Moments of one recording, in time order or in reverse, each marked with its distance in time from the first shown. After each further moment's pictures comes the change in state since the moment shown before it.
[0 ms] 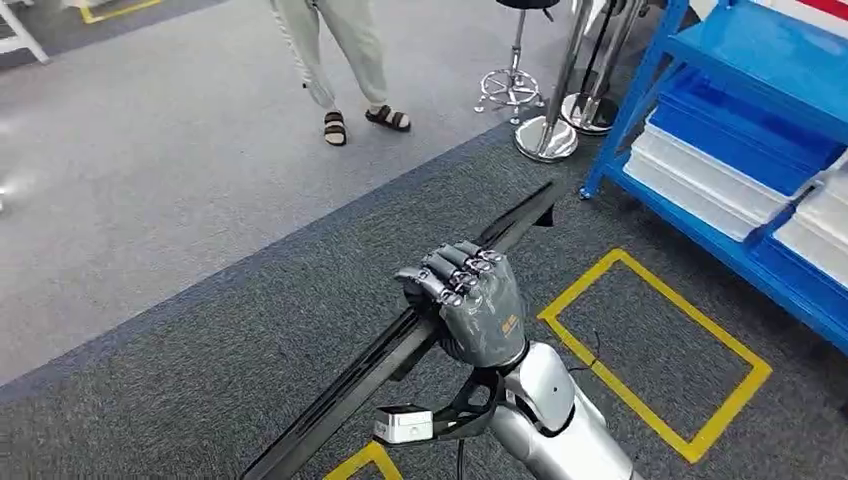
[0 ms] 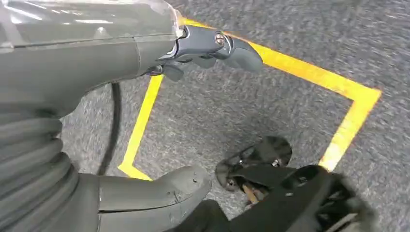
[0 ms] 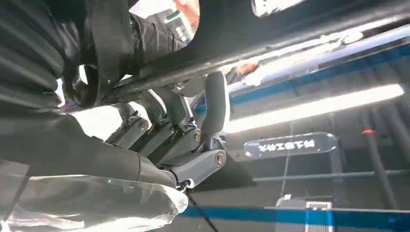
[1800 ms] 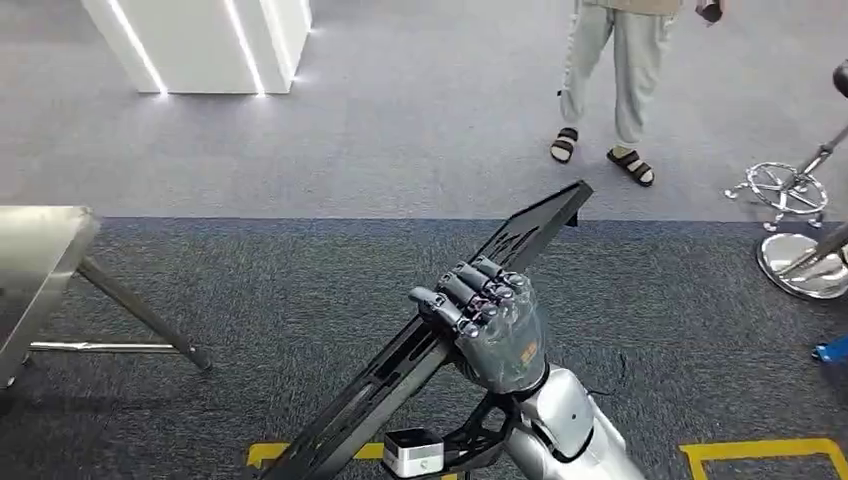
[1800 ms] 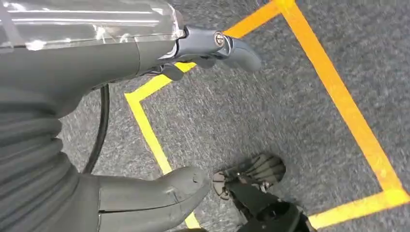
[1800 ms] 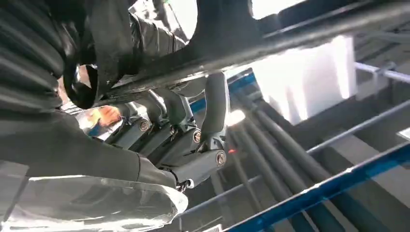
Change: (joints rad) left arm -0.015 0.002 -0.027 -0.027 0.039 0.009 -0.002; right arm 0.070 -0.025 -0.027 -0.111 0.101 -0.026 0.009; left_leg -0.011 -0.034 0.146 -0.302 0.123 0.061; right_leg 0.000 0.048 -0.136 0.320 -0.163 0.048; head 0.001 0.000
